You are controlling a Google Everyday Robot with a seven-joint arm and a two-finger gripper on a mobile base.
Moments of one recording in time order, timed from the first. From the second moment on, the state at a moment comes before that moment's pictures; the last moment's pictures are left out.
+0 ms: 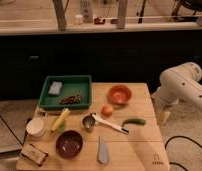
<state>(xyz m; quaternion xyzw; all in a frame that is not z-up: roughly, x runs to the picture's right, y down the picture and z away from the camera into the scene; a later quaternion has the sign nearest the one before) 0.292 0.110 0.681 -0.28 0.02 0.03 0.96</state>
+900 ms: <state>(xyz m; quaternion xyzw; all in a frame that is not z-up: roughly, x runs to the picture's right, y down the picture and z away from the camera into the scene) 0.268 0.138 0.724 -0.28 0.02 -0.03 0.96</state>
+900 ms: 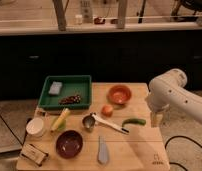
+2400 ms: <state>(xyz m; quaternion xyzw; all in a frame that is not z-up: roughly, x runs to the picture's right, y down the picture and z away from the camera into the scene) 0.256 0.164 0.796 -0.27 -0.02 -0.05 0.96</state>
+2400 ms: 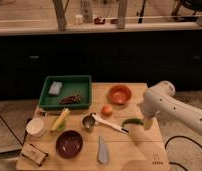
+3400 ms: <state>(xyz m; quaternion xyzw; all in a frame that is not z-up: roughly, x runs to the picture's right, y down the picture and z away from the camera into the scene) 0.265 0.161 0.824 -0.28 -0.04 -0.03 0.96</state>
